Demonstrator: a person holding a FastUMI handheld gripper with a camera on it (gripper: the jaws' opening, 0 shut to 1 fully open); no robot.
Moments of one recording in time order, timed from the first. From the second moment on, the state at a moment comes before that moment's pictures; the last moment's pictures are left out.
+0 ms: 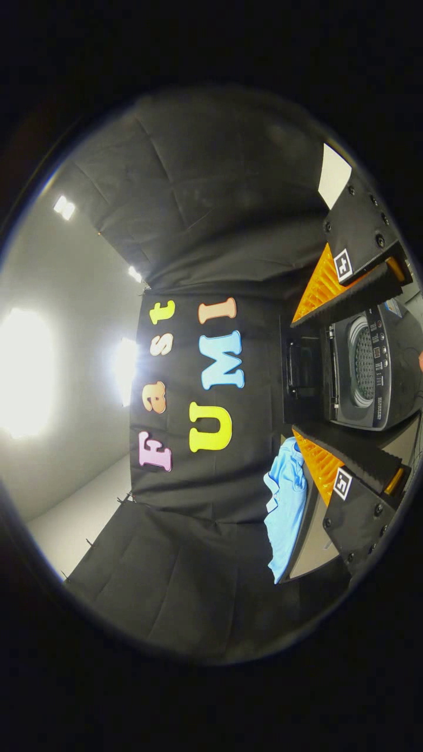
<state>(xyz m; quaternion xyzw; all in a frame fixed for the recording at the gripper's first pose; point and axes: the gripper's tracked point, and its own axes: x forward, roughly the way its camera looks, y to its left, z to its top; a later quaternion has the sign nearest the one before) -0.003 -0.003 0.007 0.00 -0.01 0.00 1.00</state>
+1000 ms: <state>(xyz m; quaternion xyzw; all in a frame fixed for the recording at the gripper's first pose) 0.030 0.083 0.039 0.04 0.01 0.09 1.00</state>
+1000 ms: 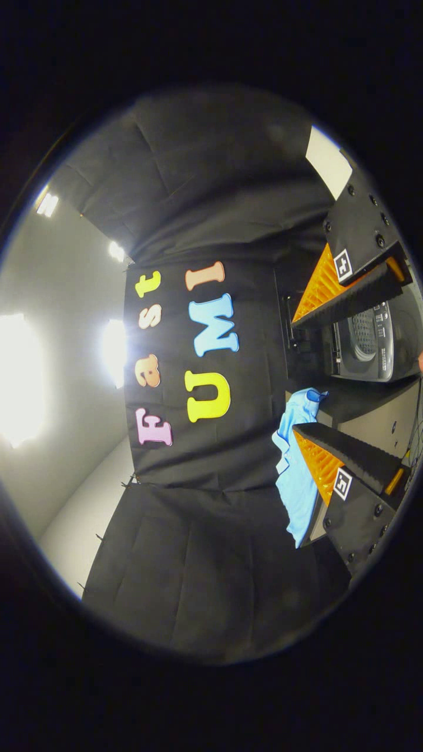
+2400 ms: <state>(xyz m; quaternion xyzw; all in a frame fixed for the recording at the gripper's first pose) 0.217 0.322 0.015 -0.01 0.15 0.25 0.96</state>
